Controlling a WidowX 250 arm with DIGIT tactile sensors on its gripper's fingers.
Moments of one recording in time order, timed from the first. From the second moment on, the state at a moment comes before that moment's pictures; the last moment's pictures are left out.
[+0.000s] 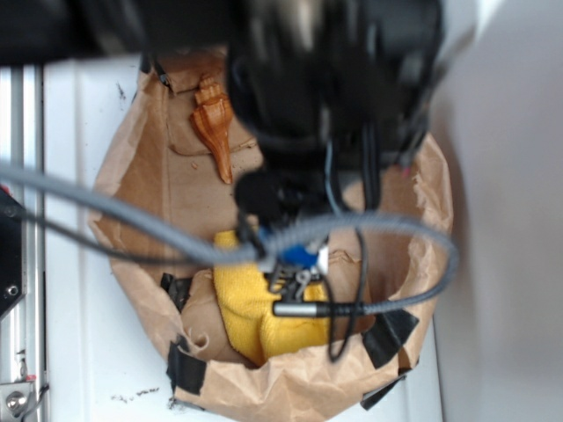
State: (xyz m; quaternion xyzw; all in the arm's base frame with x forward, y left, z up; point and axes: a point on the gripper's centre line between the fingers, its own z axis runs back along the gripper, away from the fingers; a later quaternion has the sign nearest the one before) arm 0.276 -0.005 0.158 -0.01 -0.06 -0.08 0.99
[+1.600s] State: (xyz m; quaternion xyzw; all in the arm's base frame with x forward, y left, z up) arm 0.263 -0.042 0.028 -0.06 0.02 -0.21 0.98
